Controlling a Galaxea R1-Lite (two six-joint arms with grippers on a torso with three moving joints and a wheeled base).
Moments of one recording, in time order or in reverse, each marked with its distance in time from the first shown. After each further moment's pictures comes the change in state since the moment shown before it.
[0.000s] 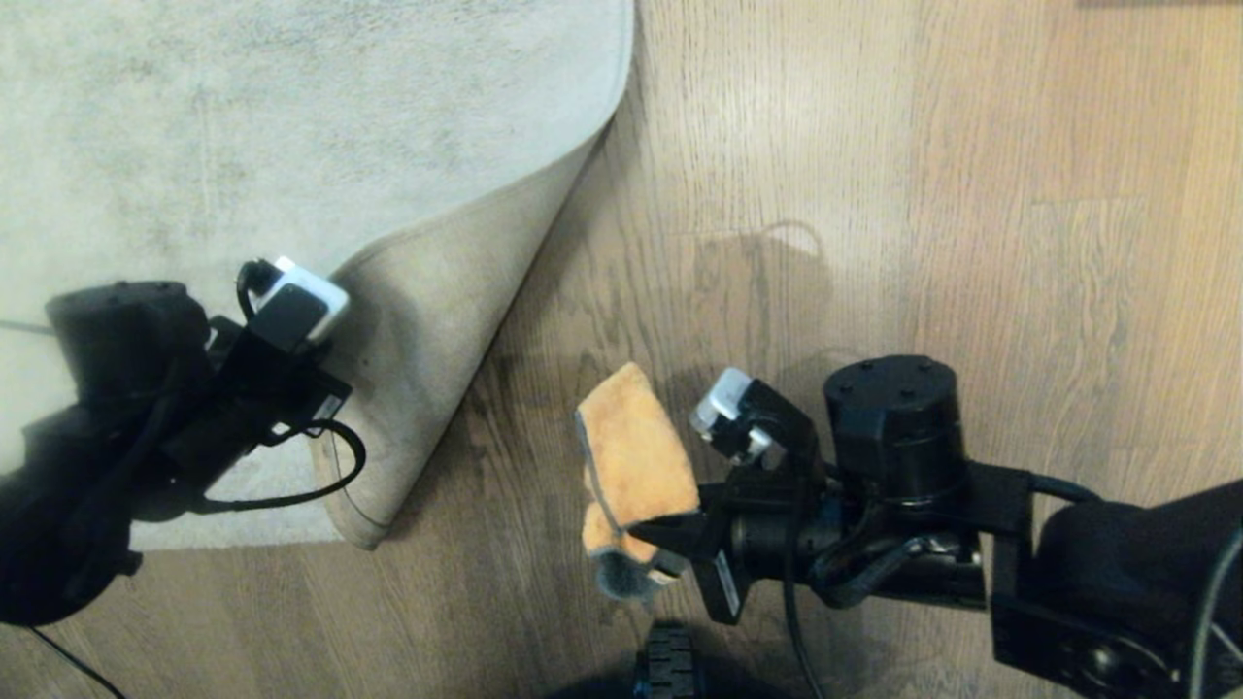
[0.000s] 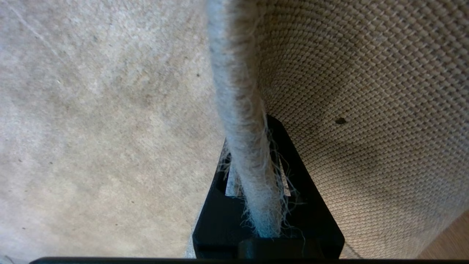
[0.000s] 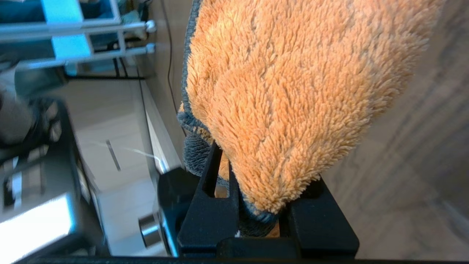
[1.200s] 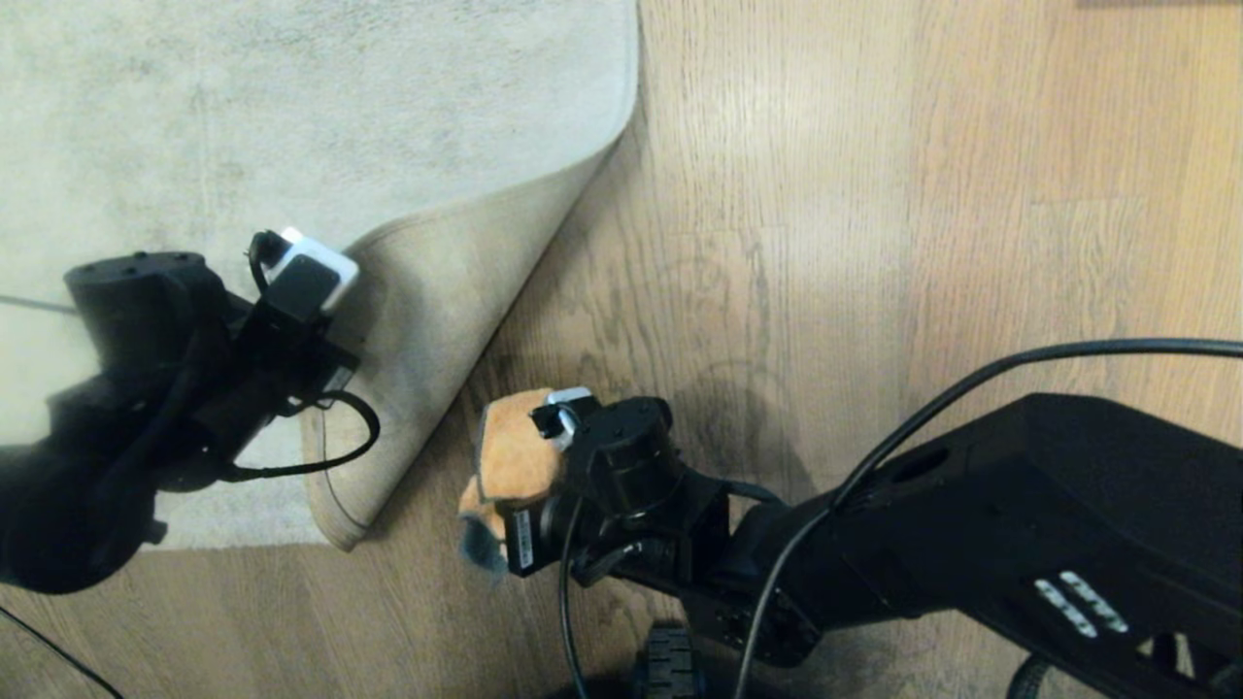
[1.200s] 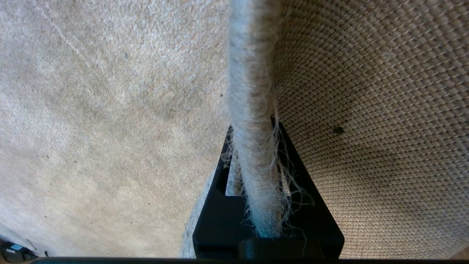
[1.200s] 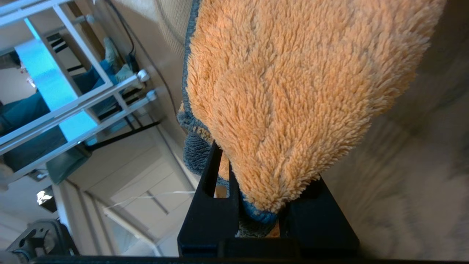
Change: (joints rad) left arm -0.044 0.018 -0.078 0.001 0.105 -0.001; right arm 0.140 0.458 -0.501 0.039 -0.251 0.389
